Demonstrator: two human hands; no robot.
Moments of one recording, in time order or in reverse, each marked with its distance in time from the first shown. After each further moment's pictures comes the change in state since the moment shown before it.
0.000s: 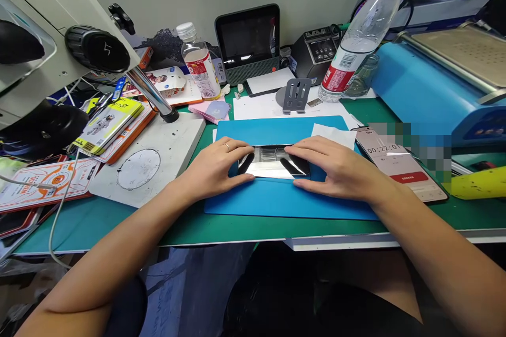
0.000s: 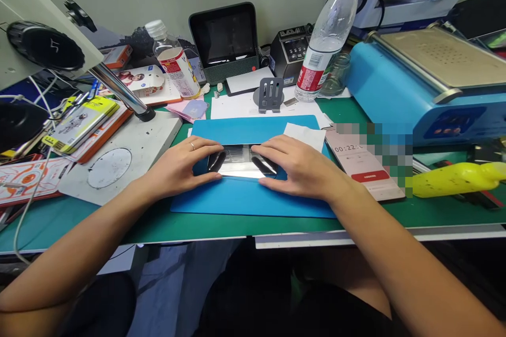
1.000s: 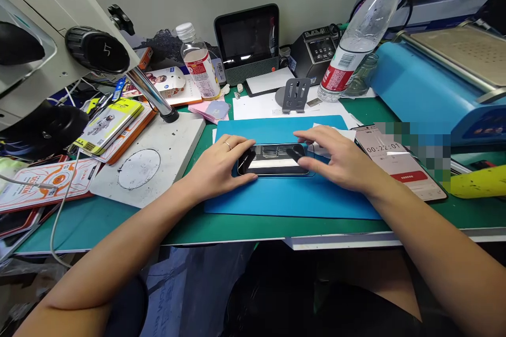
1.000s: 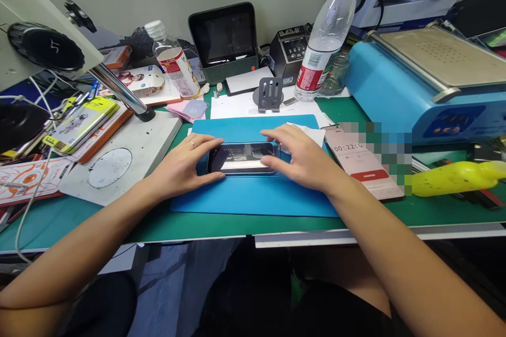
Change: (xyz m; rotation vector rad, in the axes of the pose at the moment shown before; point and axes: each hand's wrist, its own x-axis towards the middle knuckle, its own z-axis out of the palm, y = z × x) left_hand 0.003 0.004 0.006 0.010 0.054 -0.048; right_hand 0.002 0.005 0.002 0.118 0.077 0.354
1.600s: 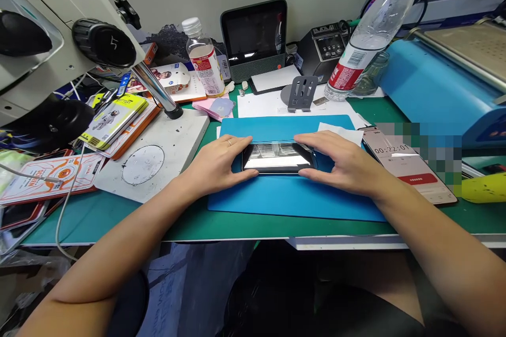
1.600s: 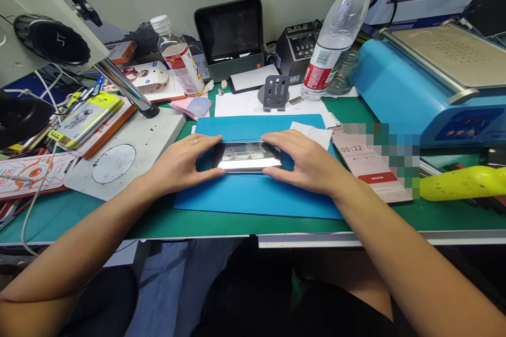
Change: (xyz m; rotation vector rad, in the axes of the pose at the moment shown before) left_hand -0.003 -0.005 -0.005 0.043 -0.057 -0.080; right_hand 0.000 0.004 0.002 -0.029 -0.068 -0.160
